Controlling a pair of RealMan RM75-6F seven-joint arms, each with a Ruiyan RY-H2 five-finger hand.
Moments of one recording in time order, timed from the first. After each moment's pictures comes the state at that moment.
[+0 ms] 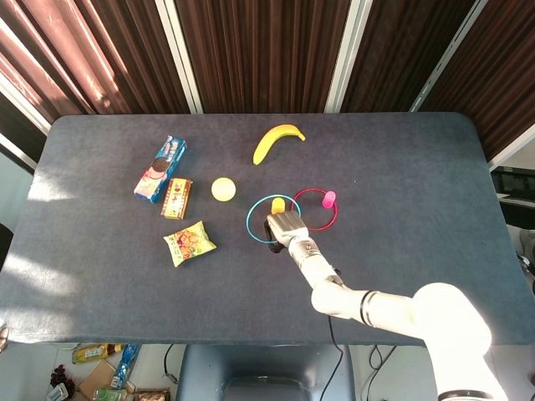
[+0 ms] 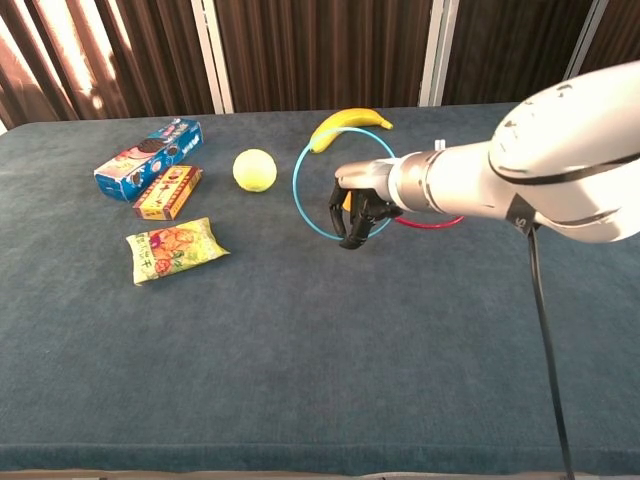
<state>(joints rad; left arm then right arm) 0.07 -1.10 0.03 -1.29 1.54 1.56 -0.32 1.21 -1.74 0.23 -1.16 -0.25 0.64 -0.68</state>
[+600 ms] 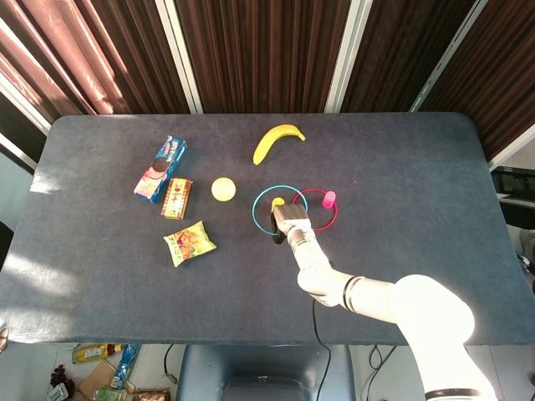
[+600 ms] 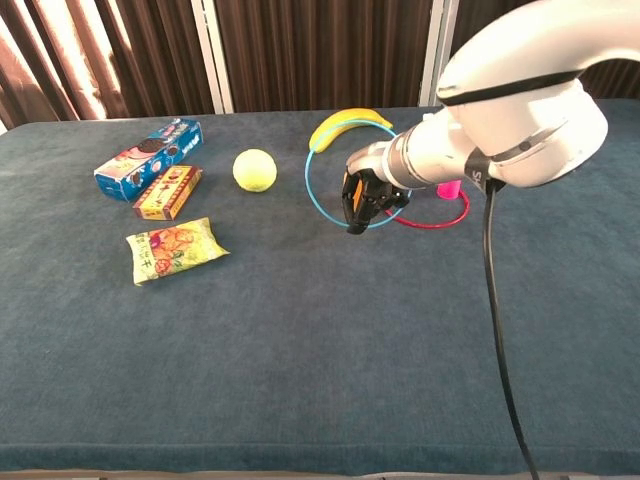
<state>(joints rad) 0.07 -1.11 0.03 -1.28 1.54 1.55 -0.33 1.37 -1.73 0.18 -1.08 0.20 0.62 -0.81</state>
